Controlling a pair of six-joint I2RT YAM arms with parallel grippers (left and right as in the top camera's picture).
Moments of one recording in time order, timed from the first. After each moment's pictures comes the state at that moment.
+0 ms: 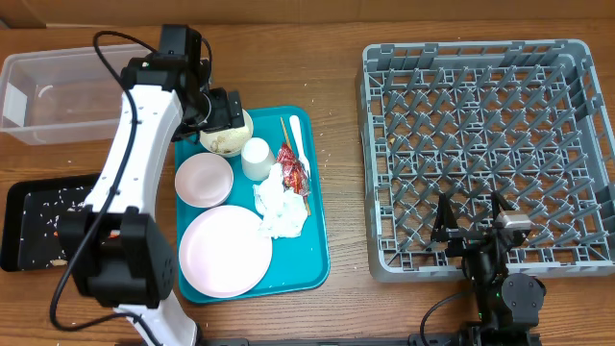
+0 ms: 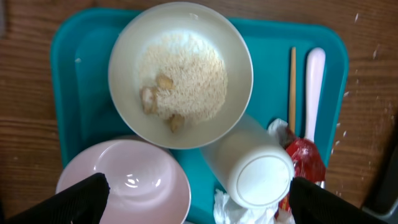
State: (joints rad) left arm -0.07 1.91 1.71 -1.13 0.11 -0.27; right arm -0.03 0.01 0.02 -0.02 -0.12 0.15
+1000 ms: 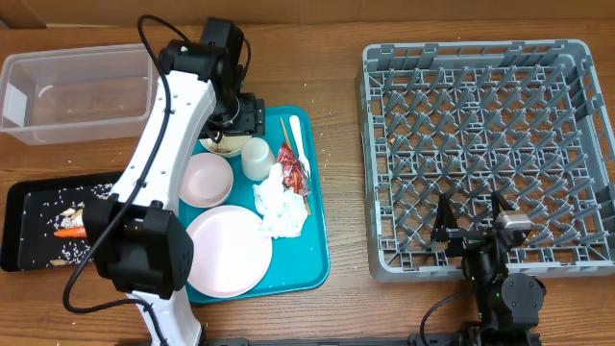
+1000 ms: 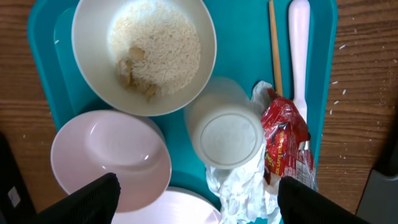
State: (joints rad) left arm -0.20 1.96 1.87 -1.33 0.02 -0.27; right arm -0.03 0.01 0.02 -0.02 -0.12 0.15
